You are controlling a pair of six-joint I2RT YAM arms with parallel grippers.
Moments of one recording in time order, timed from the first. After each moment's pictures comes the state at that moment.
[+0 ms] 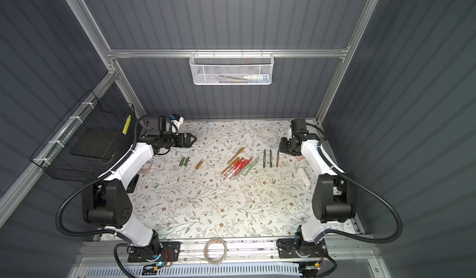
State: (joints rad) left arm -0.17 1.65 1.37 -0.46 0.37 0.00; right arm 0.03 1.58 1.28 -0.69 -0.14 0.28
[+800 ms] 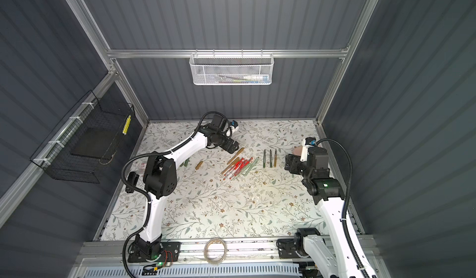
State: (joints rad) left arm -0.59 2.24 1.97 -0.68 0.16 0.16; right arm 0.03 0.86 0.86 -0.59 -0.05 0.22
